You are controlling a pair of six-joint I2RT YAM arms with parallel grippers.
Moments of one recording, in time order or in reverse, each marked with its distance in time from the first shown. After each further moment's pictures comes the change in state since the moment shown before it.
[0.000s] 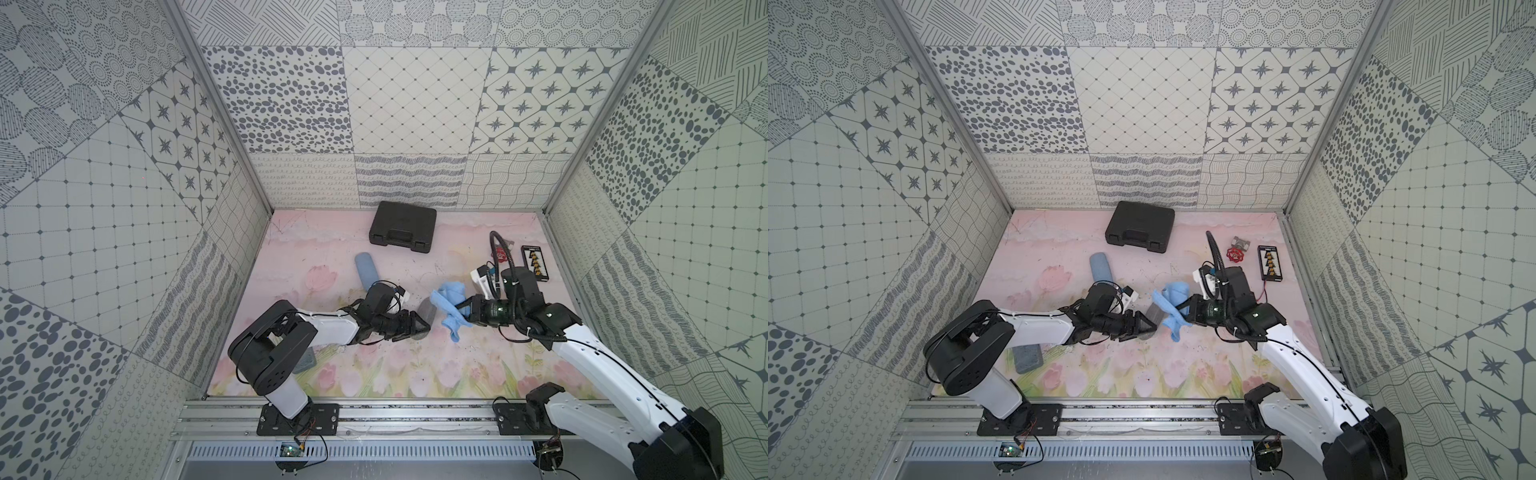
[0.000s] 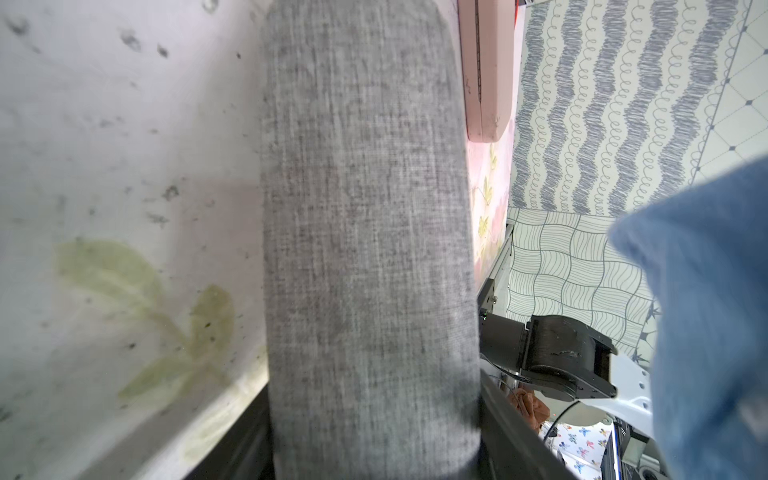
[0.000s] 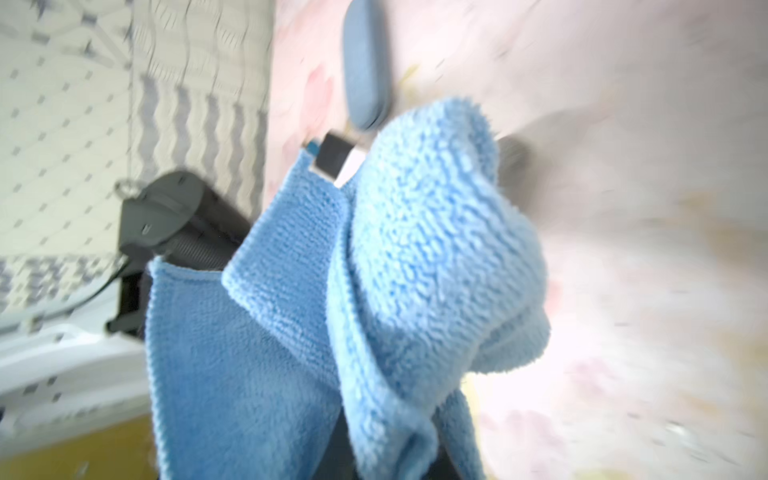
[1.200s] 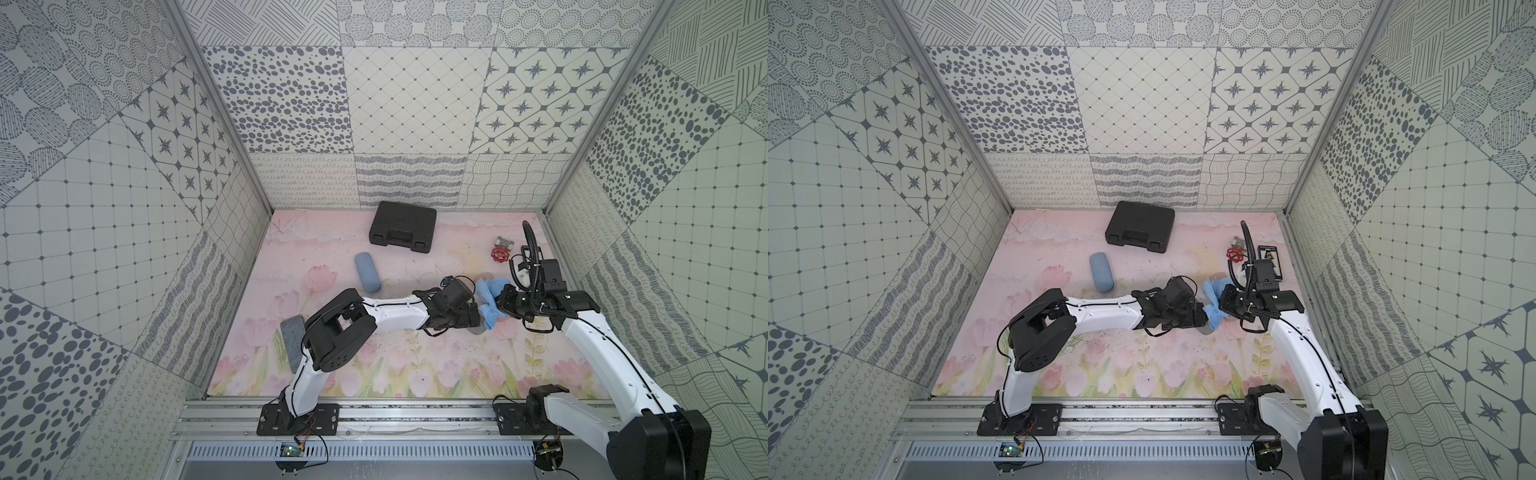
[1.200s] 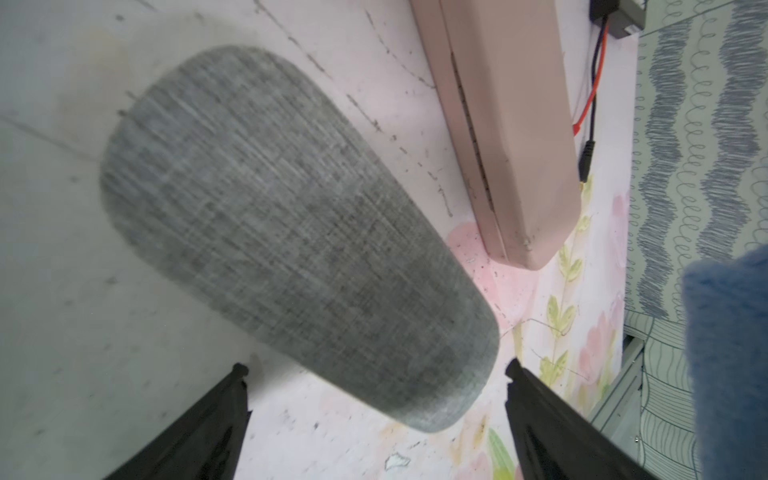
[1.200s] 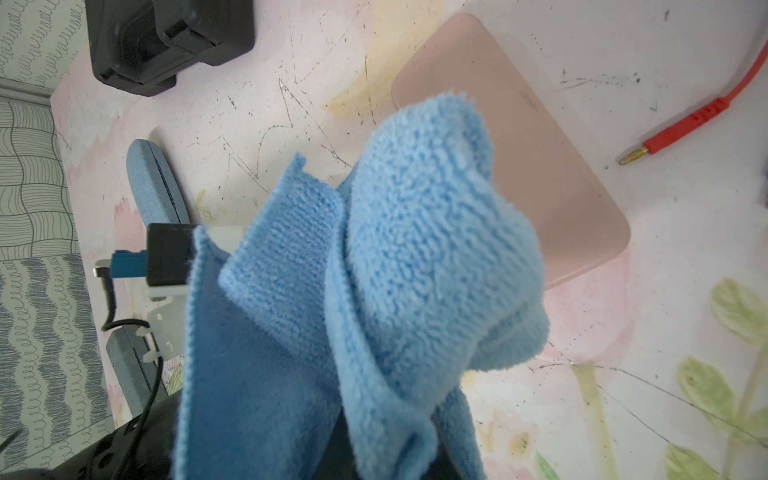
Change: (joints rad) left arm -0.307 0.399 0.712 -0.474 -0.543 -0.064; right arm -0.237 0.074 0.072 -0.204 0.241 -0.124
